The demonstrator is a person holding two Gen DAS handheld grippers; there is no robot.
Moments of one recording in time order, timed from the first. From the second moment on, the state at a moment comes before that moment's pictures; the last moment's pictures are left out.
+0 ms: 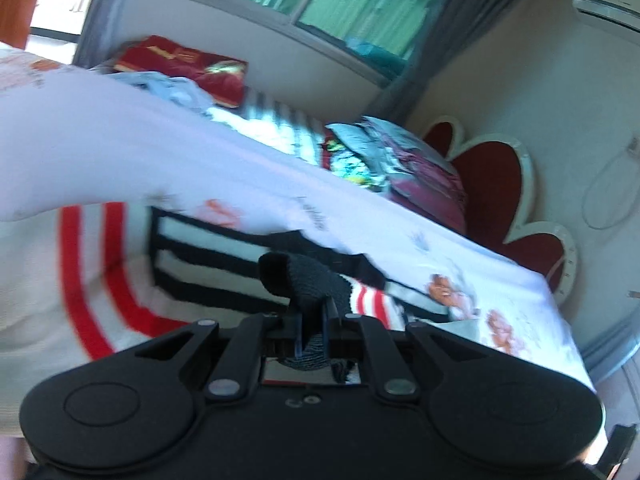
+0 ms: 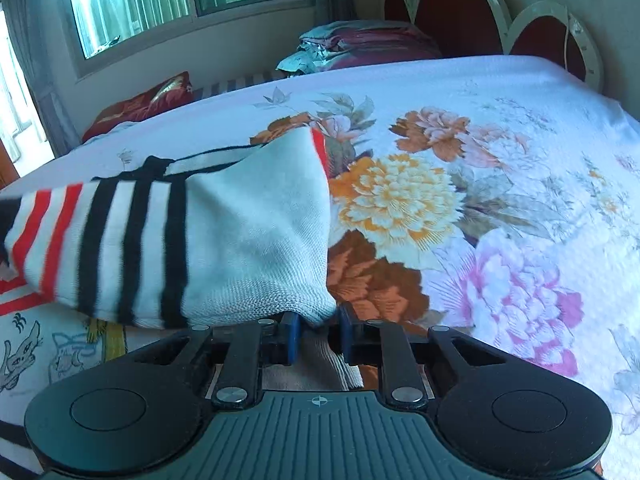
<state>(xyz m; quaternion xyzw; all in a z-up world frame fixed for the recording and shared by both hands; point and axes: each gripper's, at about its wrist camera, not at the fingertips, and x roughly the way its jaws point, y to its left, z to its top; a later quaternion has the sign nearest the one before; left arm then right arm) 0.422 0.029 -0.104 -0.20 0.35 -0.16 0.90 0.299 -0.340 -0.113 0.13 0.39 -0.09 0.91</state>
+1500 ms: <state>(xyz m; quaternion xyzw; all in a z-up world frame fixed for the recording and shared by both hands) 0.406 -0.007 -0.157 -0.05 0.38 -0.13 0.92 0.429 -0.397 -0.123 0.17 0.38 -0.06 0.91</state>
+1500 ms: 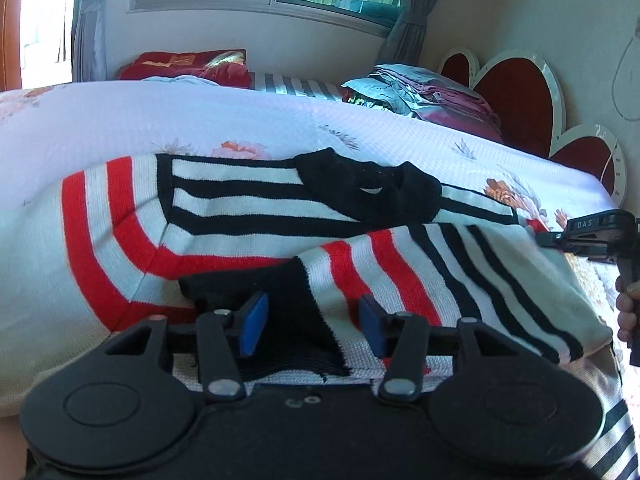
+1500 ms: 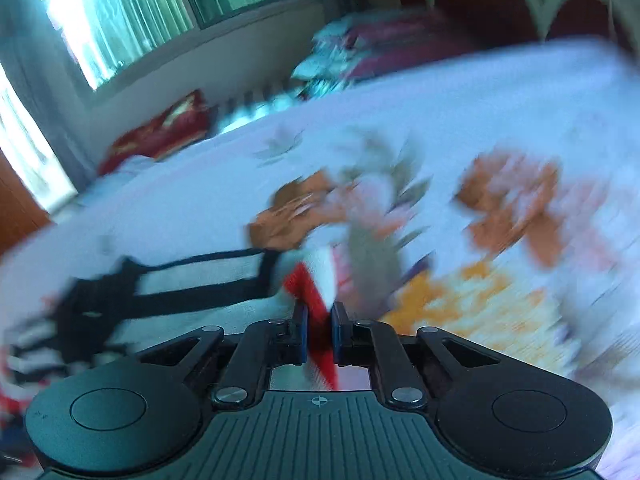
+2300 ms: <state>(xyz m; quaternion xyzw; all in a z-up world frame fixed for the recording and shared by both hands) 0.415 -0.015 -0.145 -0.05 0.40 -0.11 0.91 0.408 -0.336 -0.105 0.09 0.38 -0.01 0.92</state>
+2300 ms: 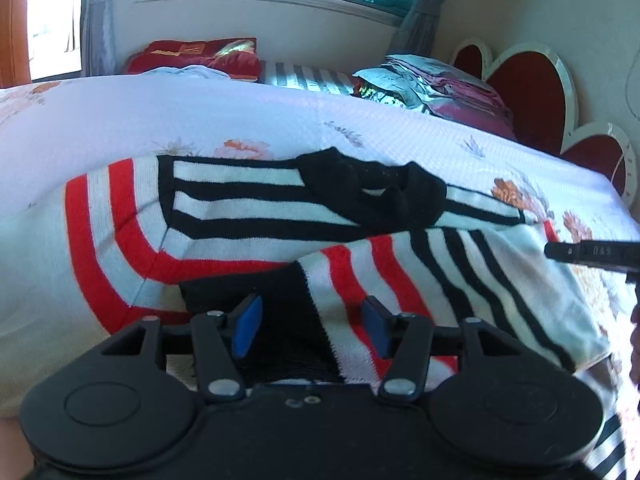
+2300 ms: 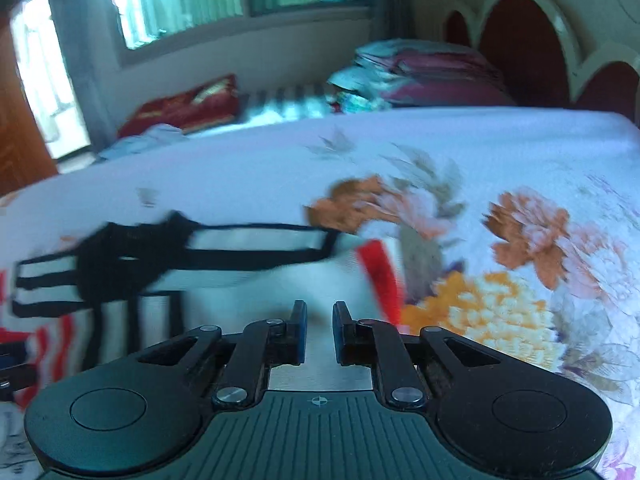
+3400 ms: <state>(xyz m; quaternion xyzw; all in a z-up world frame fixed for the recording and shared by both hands) 0.346 0.089 -0.108 -0.12 0.40 0.01 0.91 0.350 -0.223 -0.108 0.03 0.37 0.11 0.92</state>
